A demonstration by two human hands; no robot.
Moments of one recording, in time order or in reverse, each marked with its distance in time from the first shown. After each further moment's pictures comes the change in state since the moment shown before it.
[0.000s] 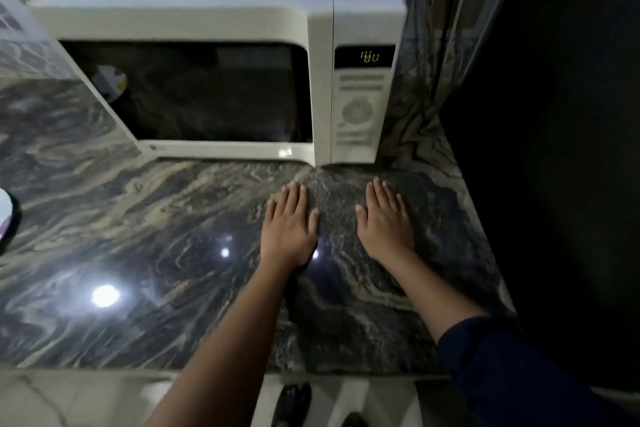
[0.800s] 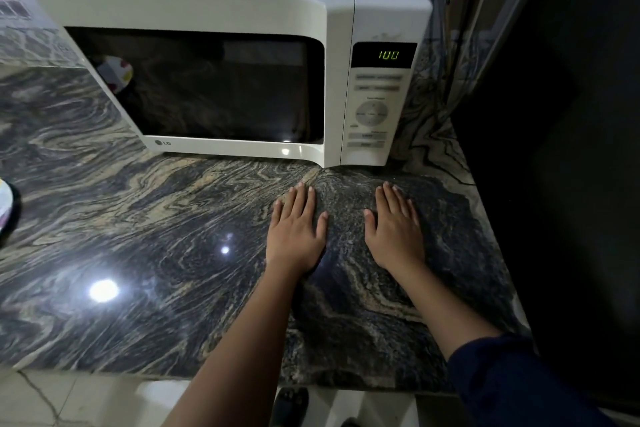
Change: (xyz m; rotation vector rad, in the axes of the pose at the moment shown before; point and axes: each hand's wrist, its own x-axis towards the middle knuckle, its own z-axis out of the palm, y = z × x) left_hand 0.000 -0.001 -0.002 -0.037 -0.011 0.001; right_hand -0.001 -0.002 -0.003 0.001 0.046 0.009
